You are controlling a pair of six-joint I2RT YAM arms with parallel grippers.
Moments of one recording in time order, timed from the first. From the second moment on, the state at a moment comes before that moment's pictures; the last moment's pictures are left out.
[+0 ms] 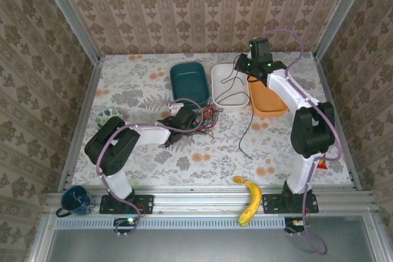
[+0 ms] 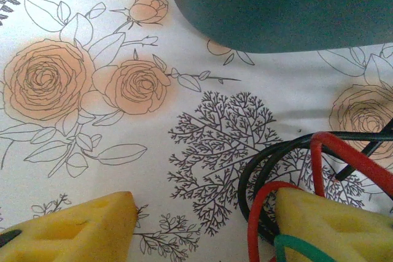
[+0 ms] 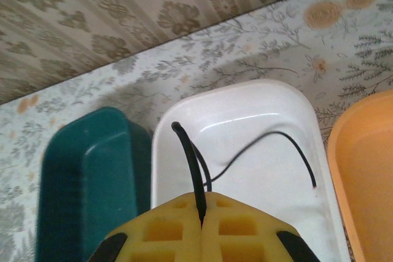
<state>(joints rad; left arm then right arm) -0.76 1.75 0.81 -0.06 -0.41 -0.65 0.21 1.90 1.62 -0.38 -0.05 0.53</state>
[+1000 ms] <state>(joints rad) -0.76 1.71 0.78 -0.11 -0.45 -0.67 0.22 1.89 1.64 -0.52 -0.06 0.48</state>
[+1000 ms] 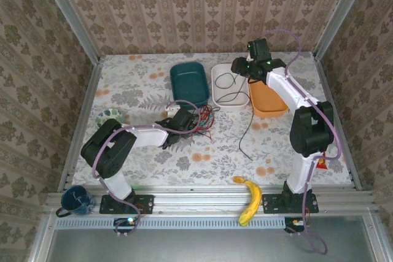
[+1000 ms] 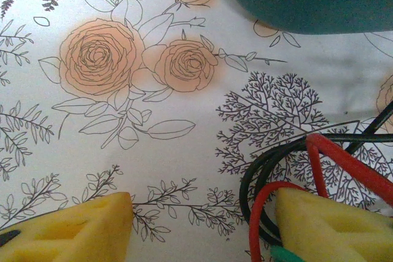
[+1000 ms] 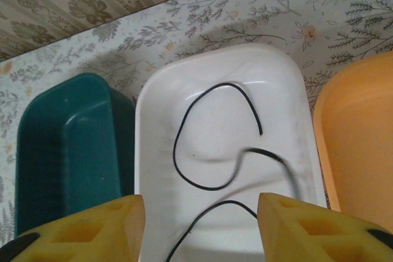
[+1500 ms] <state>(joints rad) -0.76 1.71 0.78 -0.11 -0.45 -0.67 0.22 1.76 1.34 -0.57 -0.08 0.50</state>
